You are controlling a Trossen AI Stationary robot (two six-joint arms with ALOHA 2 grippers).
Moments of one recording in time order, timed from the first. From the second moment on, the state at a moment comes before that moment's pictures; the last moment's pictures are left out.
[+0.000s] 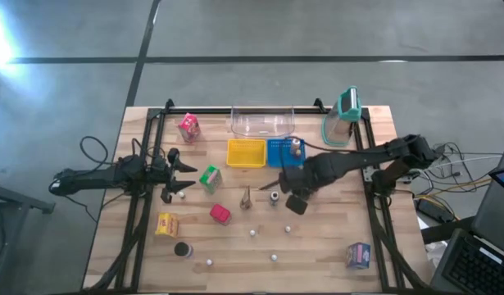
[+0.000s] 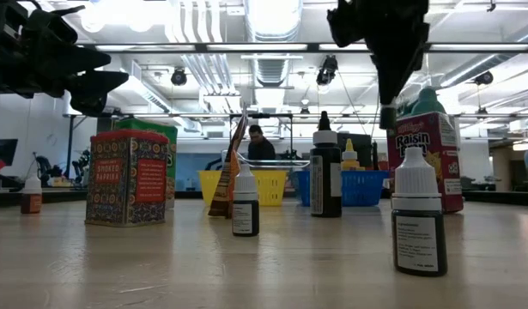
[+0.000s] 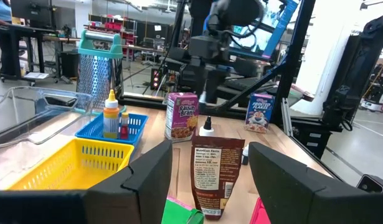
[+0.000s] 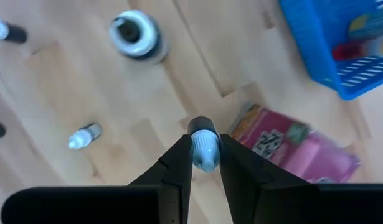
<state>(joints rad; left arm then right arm) 0.03 0.02 0.01 0.02 0.06 -0.14 0.16 1.63 1.38 -1.15 0.10 0.67</state>
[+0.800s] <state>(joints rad) 0.03 0.02 0.01 0.02 0.06 -0.14 -0.15 1.63 1.39 -1.08 0.11 0.51</state>
